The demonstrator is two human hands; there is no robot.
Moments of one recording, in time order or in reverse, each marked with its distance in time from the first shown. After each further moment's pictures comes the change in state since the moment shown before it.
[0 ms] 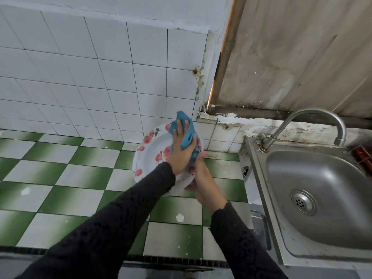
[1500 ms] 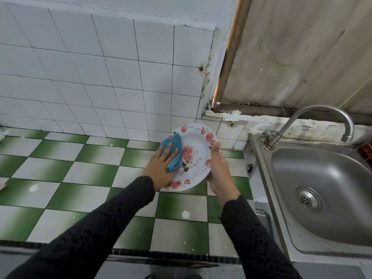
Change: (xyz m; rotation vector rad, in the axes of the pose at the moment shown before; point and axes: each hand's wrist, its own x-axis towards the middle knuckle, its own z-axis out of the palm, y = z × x) left_hand -0.031 -0.116 -0.048 0.937 -0.426 0.032; right_hand -0.010 -0.026 -0.006 0.047 0.172 -0.127
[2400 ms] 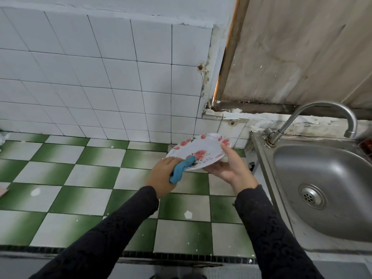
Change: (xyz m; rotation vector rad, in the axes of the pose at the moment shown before) left_hand -0.028 0.029 -0.012 -0.476 0.437 0.124; right_hand 0.025 -0.020 -0.026 0.363 0.124 0.307
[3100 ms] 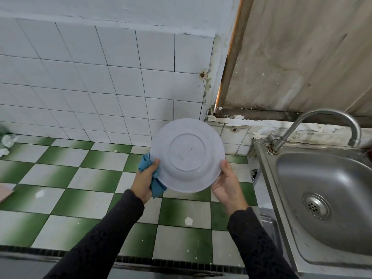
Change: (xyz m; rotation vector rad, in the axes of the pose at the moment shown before) left_hand -0.005 0.007 -0.032 -1.432 0.397 -0.839; right_hand 0.005 0.041 -0.023 0.238 -0.156 -0.145
